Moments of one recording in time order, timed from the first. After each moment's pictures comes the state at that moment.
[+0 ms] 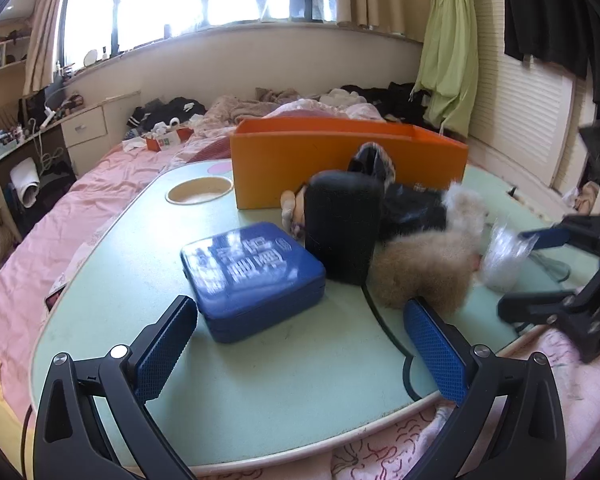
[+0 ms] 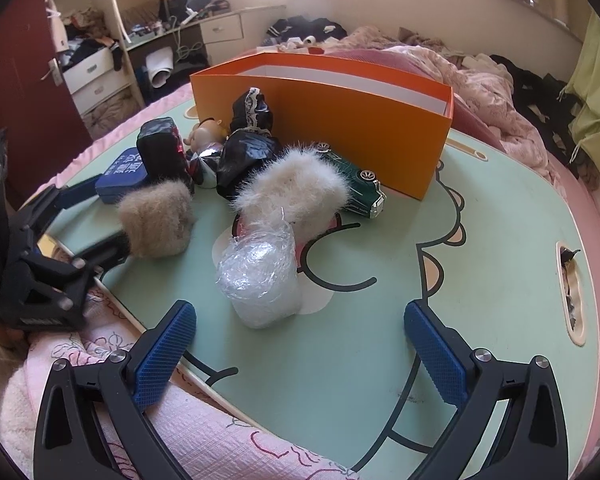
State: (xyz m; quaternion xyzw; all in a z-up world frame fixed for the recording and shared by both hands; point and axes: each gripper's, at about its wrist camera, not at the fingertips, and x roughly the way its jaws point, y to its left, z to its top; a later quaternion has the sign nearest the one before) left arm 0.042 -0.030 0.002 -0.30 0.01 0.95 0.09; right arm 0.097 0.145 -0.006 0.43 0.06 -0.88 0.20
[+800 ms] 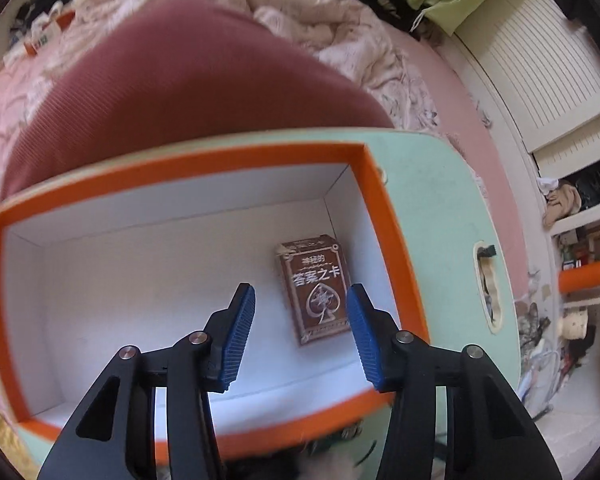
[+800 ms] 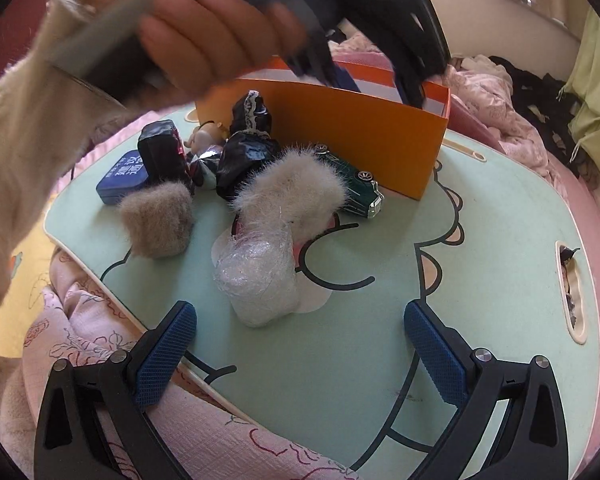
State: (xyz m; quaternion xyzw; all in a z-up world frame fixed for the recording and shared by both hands) left arm -0.197 0.119 0.029 -0.62 -0.02 0.76 0.19; right arm 0.098 0.144 -0.003 0.43 0.06 -0.88 0.20
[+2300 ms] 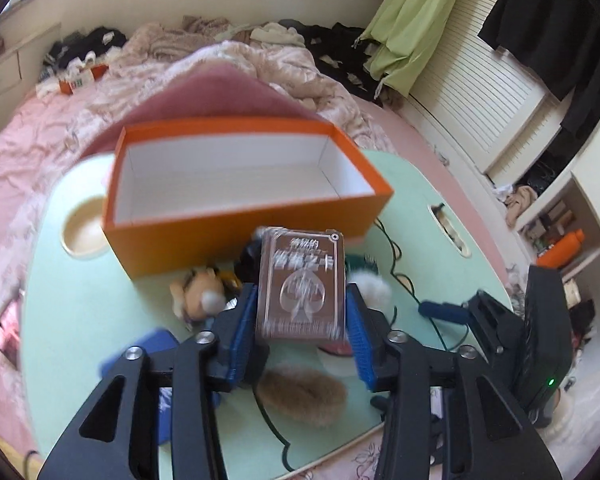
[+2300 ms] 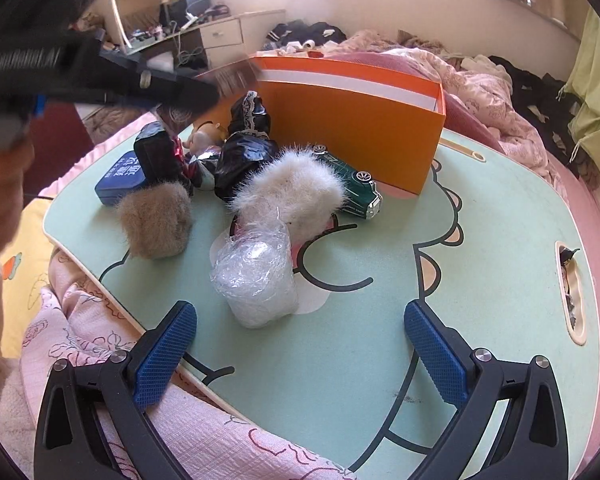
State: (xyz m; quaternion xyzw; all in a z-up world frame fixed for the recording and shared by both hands) left arm -0.035 0.014 0.078 -0.47 -0.05 0.85 0.23; right arm 0.101 0.140 -0.003 0.43 0.05 -0.88 0.20
